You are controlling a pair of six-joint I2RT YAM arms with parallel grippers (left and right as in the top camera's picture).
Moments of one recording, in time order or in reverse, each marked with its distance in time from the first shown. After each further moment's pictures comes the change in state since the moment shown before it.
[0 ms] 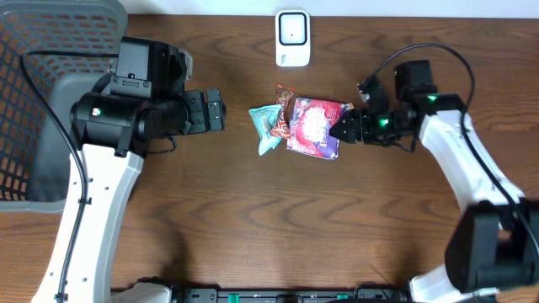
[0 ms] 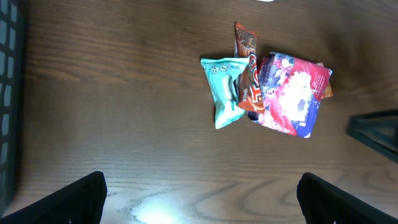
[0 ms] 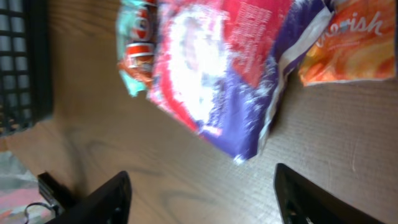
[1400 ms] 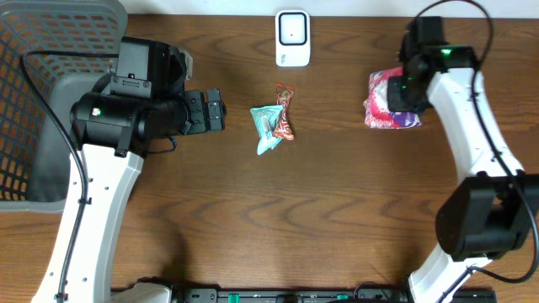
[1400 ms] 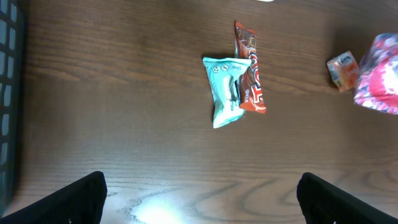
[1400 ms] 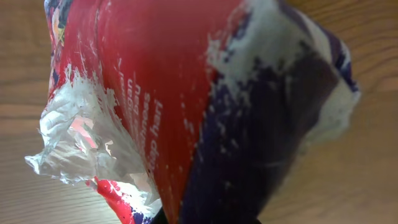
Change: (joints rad) left arm 0.000 0.000 0.000 0.000 0.000 0.000; right arm -0.007 0.182 0.429 -0.291 0.815 -0.004
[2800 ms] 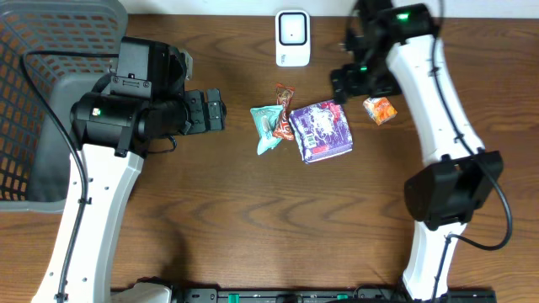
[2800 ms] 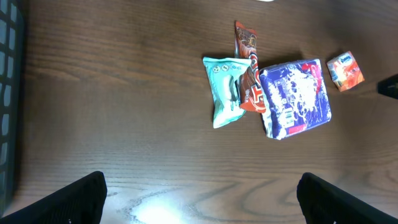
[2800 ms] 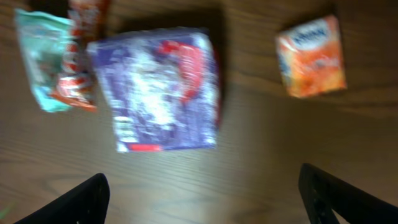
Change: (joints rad) left arm 0.000 0.000 0.000 0.000 0.000 0.000; right arm 0.127 0.237 0.516 -0.431 -0.305 -0.059
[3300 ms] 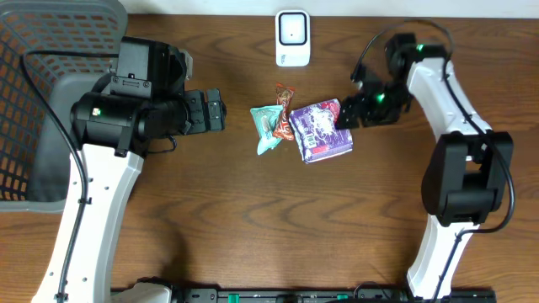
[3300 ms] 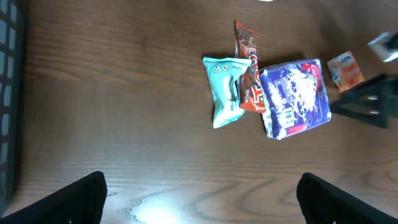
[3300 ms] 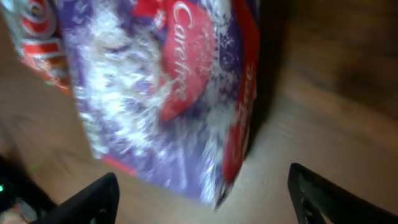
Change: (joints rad) left arm 0.000 0.000 0.000 0.000 0.000 0.000; right arm -0.148 0.001 -0.492 0.367 -0.389 -0.263
